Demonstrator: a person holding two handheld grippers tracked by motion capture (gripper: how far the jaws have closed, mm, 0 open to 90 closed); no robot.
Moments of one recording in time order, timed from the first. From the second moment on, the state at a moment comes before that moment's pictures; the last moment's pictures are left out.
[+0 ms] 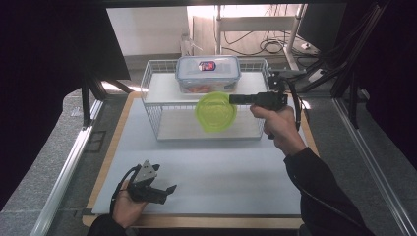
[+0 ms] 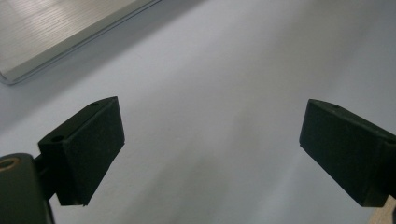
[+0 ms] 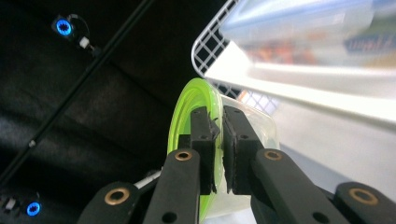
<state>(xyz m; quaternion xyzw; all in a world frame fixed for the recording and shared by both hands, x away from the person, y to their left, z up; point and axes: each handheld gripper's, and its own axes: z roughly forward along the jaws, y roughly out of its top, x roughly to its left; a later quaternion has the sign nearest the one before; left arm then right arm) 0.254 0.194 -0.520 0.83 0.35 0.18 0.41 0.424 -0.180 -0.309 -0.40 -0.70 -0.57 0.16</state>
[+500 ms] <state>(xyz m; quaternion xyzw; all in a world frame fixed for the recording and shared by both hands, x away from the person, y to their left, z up) 0.254 0.193 -0.521 0.83 0.34 0.17 0.41 0.456 -0.176 -0.255 -0.42 -0.67 -0.60 0.13</state>
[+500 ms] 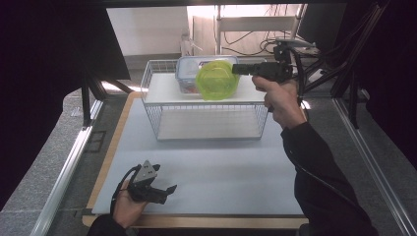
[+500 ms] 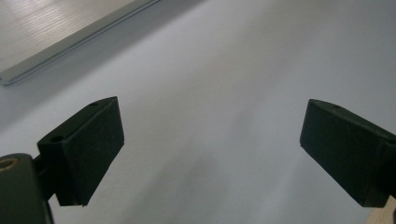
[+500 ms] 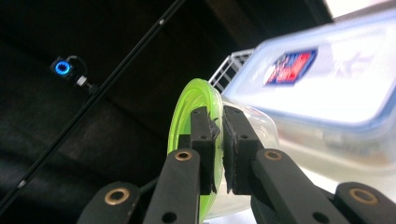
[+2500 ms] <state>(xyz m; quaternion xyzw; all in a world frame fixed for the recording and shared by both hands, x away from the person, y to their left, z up) 0.253 0.189 -0.522 0.83 0.33 0.16 0.41 0.453 -0.110 -0.277 -0.35 -0.78 -0.50 -0.16</state>
